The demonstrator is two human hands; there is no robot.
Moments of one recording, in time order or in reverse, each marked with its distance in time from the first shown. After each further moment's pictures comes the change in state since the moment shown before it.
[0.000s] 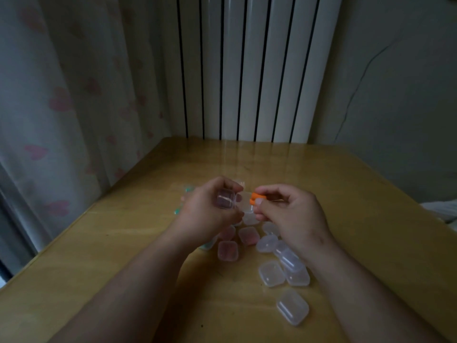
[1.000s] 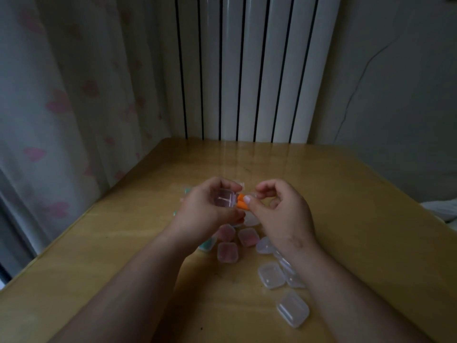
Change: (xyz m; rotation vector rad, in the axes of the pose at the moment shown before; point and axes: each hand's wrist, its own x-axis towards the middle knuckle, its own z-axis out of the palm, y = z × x) left_hand -0.003 0.007 -0.003 -0.227 -0.039 -0.050; right_hand 0.007 0.014 0.015 -0.300 0.151 -0.158
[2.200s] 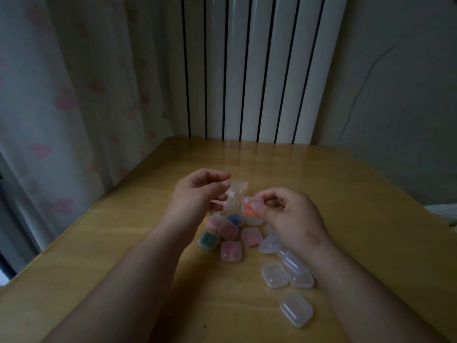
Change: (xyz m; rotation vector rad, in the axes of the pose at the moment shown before) left_hand 0.007 0.001 -0.015 -0.207 0.134 -0.068; right_hand -0.001 -0.007 -0.015 -0.012 -0.198 0.130
